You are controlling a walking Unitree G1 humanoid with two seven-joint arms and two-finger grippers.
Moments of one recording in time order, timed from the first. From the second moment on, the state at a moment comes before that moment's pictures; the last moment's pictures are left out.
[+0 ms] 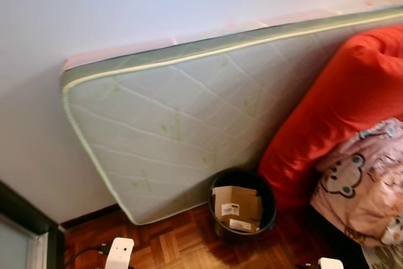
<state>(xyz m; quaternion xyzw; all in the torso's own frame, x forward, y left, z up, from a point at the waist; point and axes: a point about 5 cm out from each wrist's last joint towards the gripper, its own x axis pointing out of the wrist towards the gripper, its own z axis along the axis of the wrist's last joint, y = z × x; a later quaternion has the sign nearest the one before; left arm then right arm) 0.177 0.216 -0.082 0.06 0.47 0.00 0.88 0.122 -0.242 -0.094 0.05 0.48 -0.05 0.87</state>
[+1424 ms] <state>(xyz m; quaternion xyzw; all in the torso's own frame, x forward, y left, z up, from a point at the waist) 0.176 0.220 -0.082 0.07 0.47 0.00 0.88 0.123 -0.240 -0.094 0.05 0.48 -0.05 0.87</state>
